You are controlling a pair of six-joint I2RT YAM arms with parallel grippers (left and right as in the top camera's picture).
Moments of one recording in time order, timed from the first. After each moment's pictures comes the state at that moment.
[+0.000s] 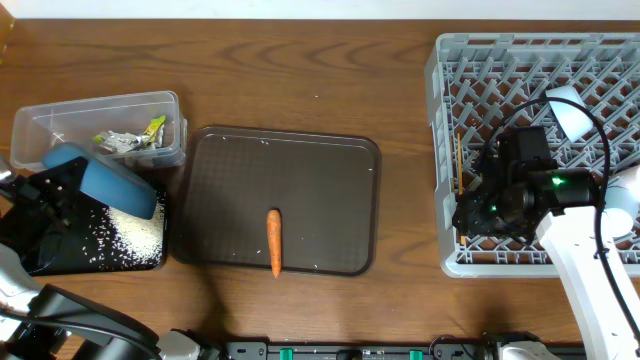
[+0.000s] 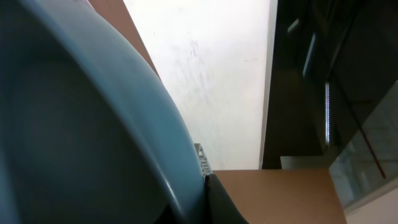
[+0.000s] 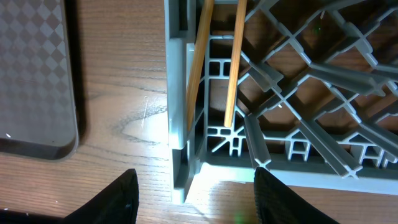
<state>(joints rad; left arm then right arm) 1.04 1.55 1.12 -0.85 1.44 -0.14 0.11 1.29 1.05 -1.16 -0.12 0.13</state>
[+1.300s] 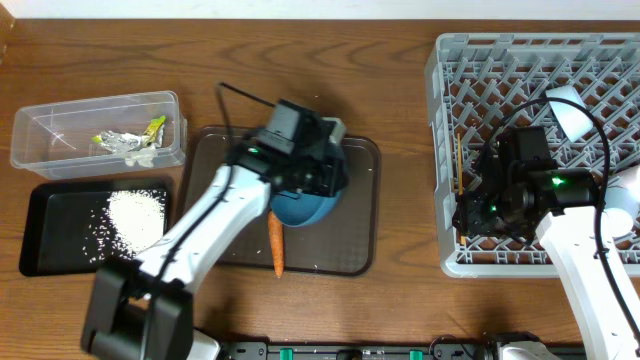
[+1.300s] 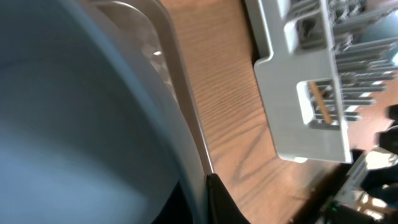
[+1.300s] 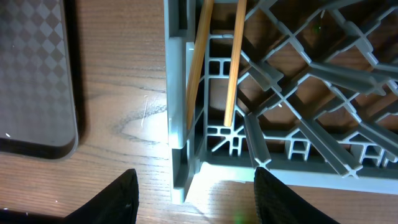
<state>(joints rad) -0.48 1.63 1.12 -0.56 0.51 -0.31 0.11 1.29 1.04 -1.16 -0.12 0.13</state>
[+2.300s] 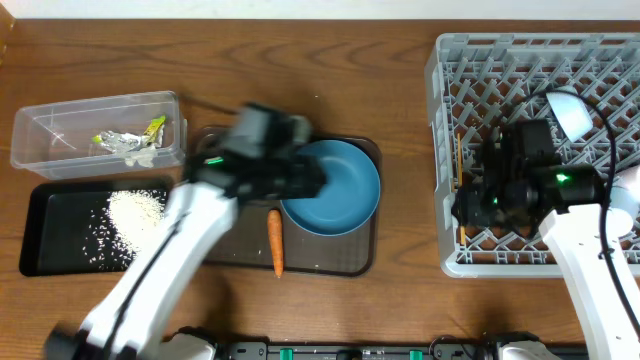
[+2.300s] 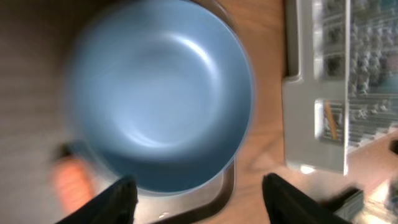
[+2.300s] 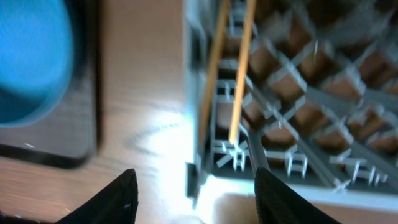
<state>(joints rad) -0.31 1.36 1.12 -0.84 0.40 -0.40 0.12 1.30 1.13 -1.15 -0.13 0.13</state>
